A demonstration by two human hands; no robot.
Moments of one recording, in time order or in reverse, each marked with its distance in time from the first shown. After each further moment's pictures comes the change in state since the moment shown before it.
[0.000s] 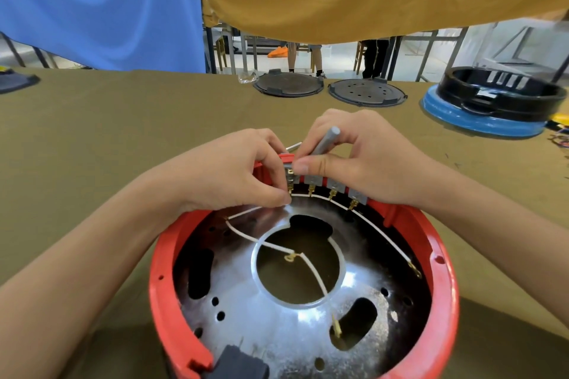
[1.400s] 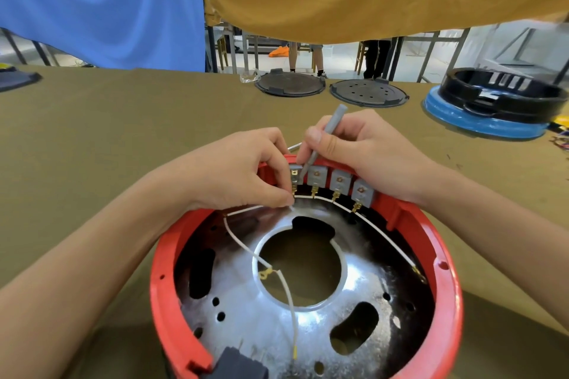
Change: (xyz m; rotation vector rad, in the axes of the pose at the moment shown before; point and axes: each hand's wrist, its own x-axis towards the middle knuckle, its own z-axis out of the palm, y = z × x) left_hand 0.002 -0.003 0.003 0.033 0.016 0.040; right_hand 0.000 0.002 0.001 0.363 -0.028 0.152
